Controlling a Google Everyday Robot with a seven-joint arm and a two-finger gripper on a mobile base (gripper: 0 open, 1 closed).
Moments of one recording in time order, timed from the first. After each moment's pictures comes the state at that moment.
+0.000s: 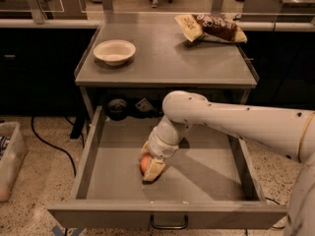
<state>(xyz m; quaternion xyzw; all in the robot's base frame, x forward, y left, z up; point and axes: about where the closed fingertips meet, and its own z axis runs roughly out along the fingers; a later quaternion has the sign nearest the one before) 0.511 0.025 0.611 -0.75 0.62 0.20 0.14</state>
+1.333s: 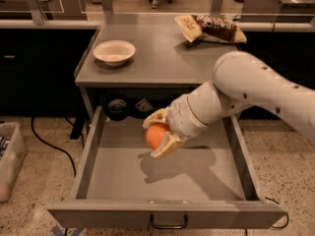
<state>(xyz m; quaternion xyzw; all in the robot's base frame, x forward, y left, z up) 0.484 -0.001 0.789 -0.77 0.52 0.17 0.32</state>
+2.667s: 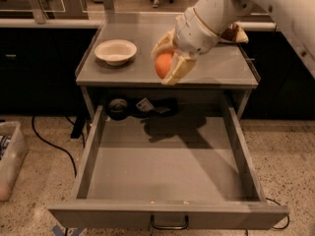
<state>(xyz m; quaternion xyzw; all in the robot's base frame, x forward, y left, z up) 0.593 -0.034 0.930 -0.80 0.51 0.11 0.29</state>
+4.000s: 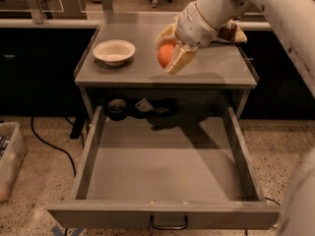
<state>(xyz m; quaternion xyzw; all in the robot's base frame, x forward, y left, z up) 0.644 -0.042 0.932 -0.80 0.50 0.09 0.32</state>
